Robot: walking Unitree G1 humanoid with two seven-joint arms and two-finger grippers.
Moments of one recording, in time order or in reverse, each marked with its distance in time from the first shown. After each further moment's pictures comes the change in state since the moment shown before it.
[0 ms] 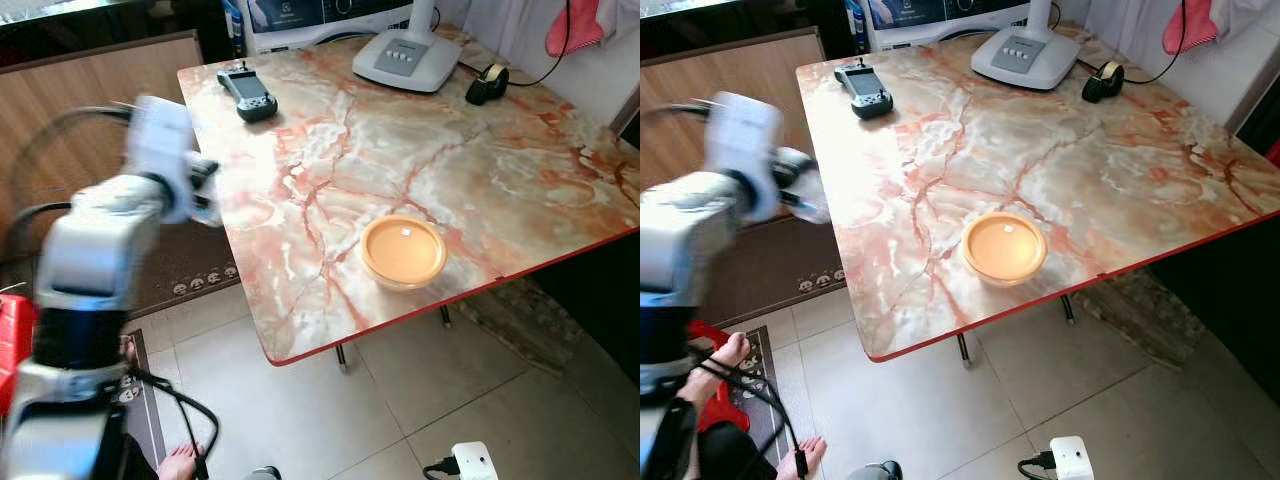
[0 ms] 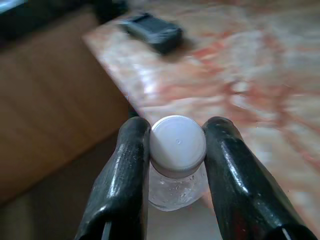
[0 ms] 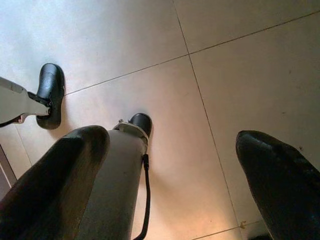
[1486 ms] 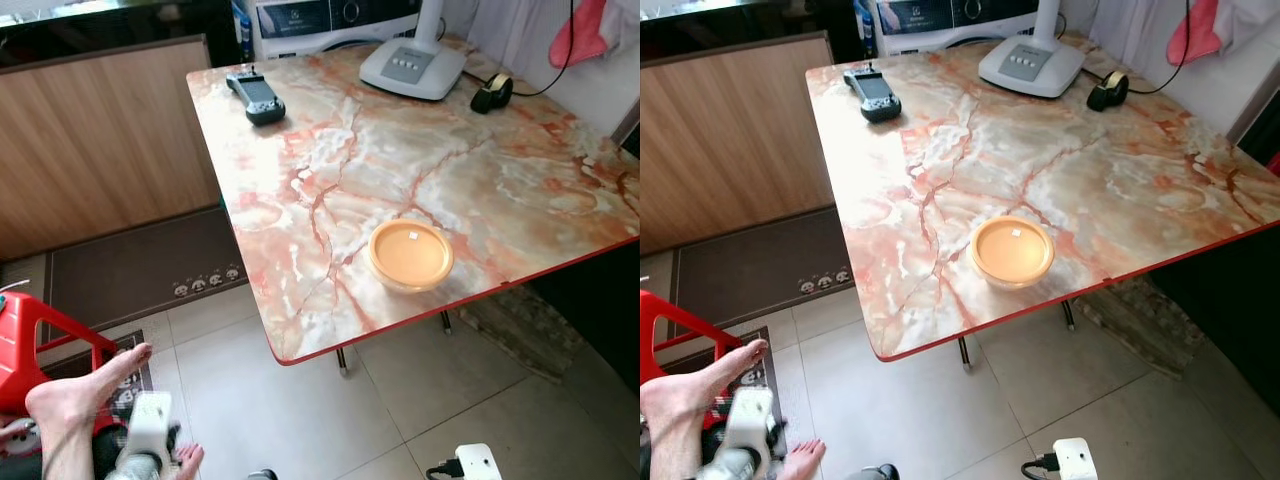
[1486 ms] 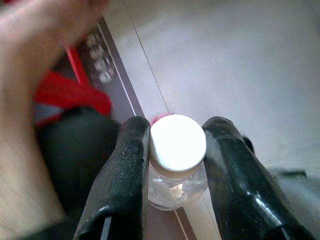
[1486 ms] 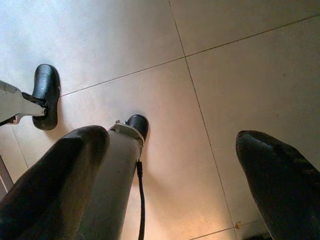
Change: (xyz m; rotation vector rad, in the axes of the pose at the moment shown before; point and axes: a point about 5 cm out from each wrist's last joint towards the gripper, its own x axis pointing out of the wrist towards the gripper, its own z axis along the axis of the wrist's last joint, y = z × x) left arm -0.110 -0.055 -0.338 -0.100 0.689 0.135; right arm -0.002 -0.005 -0.003 0.006 0.005 -0.005
